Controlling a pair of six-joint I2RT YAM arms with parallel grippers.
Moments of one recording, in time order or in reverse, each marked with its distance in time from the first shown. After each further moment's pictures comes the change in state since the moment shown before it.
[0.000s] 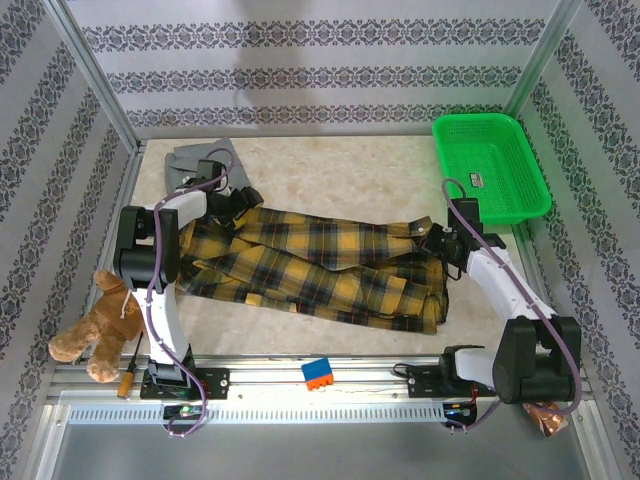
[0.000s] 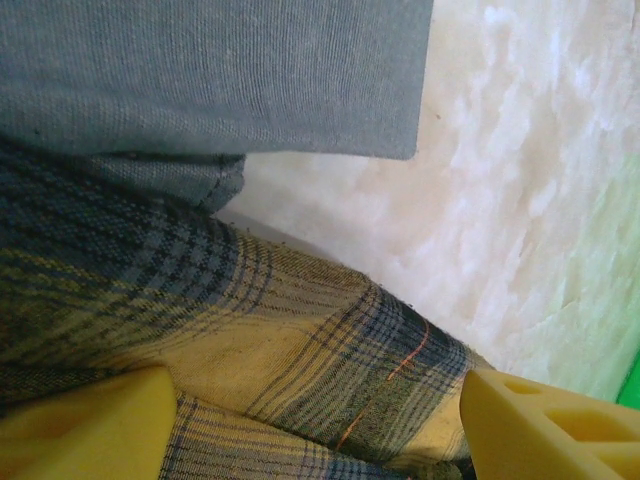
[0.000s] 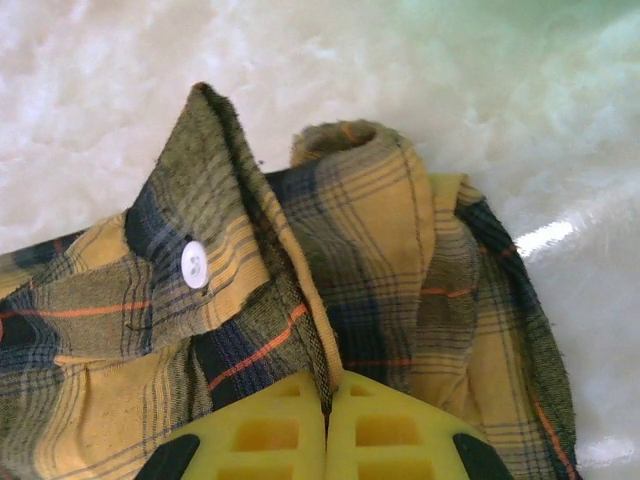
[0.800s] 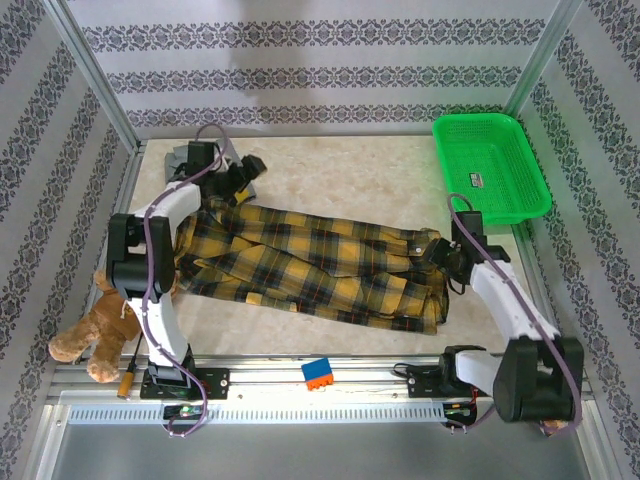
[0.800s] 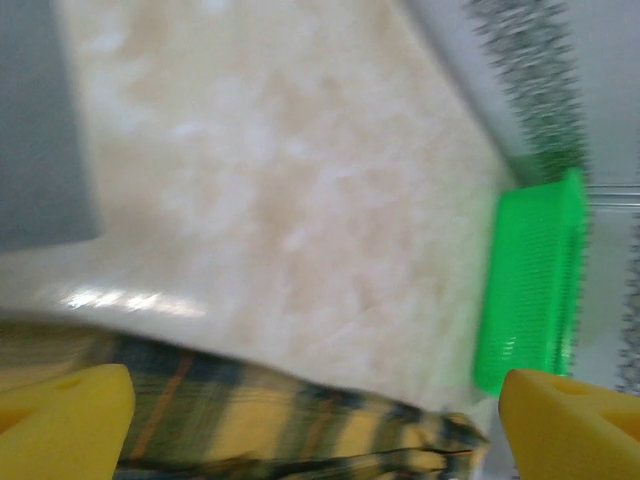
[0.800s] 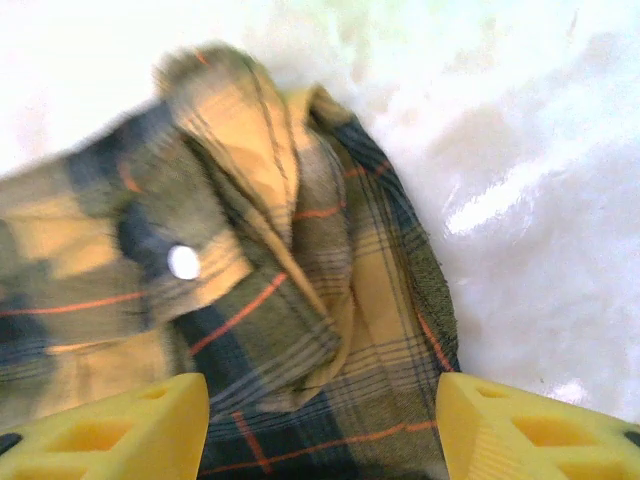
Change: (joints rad) left arm 0.000 -0.117 0.072 0.159 0.129 -0.076; right arm -0.019 -0.145 -0.059 -0.120 0.076 0.033
